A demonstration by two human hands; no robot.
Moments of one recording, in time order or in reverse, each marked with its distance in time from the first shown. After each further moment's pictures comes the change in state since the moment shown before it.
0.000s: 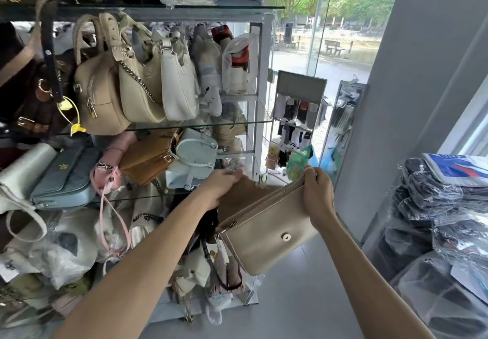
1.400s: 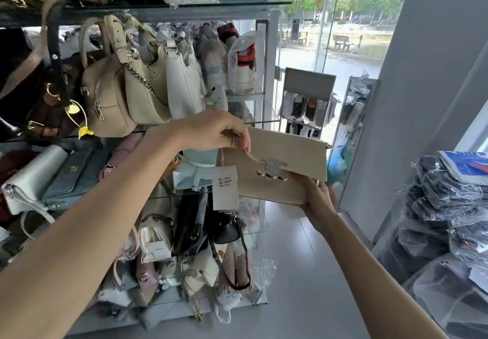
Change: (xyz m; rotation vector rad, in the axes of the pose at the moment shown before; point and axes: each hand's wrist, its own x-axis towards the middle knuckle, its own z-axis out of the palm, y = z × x) left_hand -0.044 0.127 -0.060 1.124 -0.327 0.867; right_hand 0.003 0.015 0.016 0.692 -0.309 0.292
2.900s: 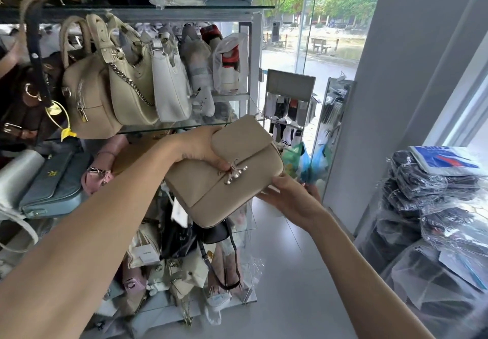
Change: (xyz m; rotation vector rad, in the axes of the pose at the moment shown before) left_hand 0.008 -0.040 0.038 -0.365 -0.011 -0.336; right_hand -0.027 -0.007 0.014 0.170 -0.437 0.178
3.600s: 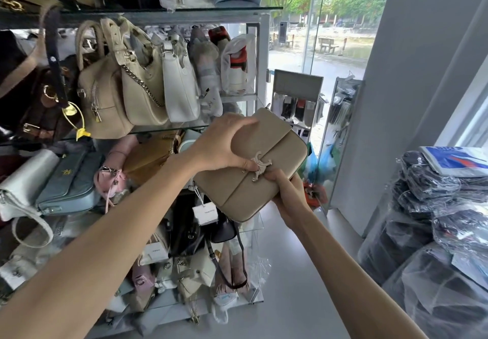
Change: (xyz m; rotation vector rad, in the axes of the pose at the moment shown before) left_hand -0.015 0.022 0.024 0.327 0.264 0.245; right_hand 0.013 0.018 0.038 -0.123 0.388 -0.208
